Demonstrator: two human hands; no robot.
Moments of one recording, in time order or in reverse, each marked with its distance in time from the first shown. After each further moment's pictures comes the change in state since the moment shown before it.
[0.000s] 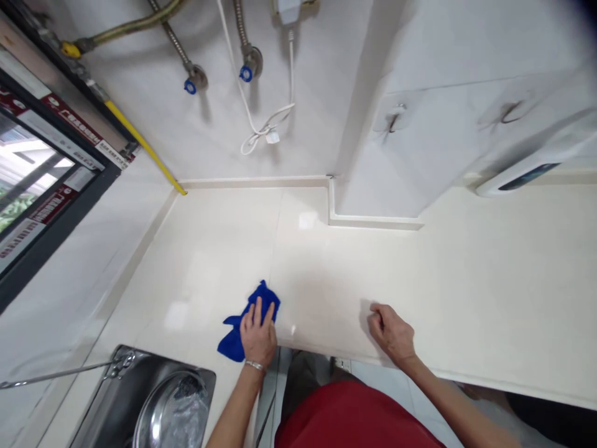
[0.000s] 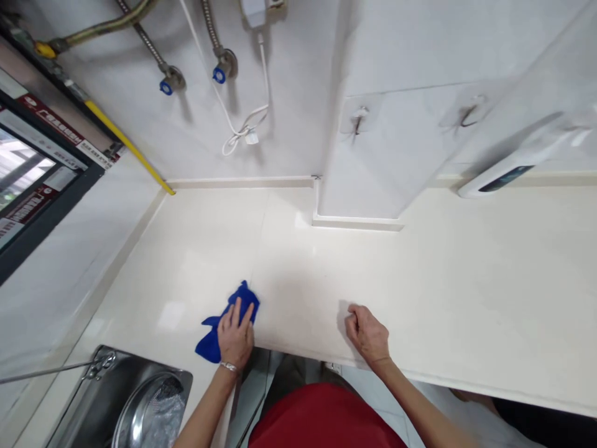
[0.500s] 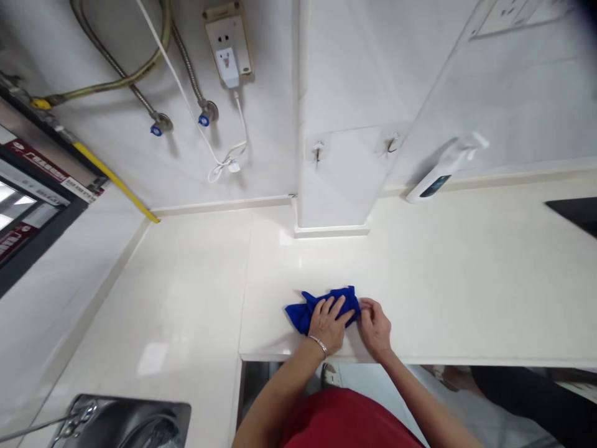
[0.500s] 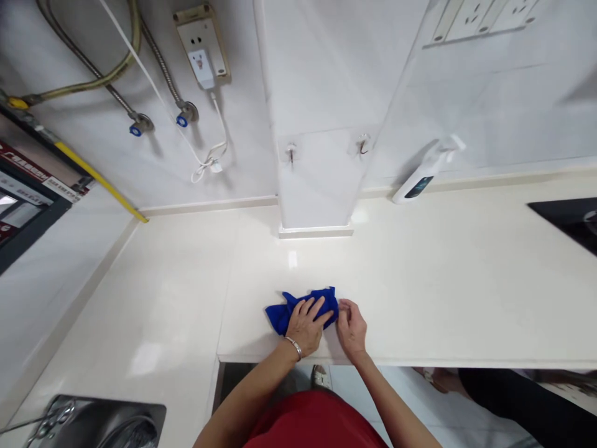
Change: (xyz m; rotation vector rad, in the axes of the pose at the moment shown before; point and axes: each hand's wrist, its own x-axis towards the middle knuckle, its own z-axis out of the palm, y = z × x) left_hand 0.050 0.217 0.055 -0.320 -0.142 0.756; right_hand 0.009 0.021 -0.020 0.467 0.212 0.425
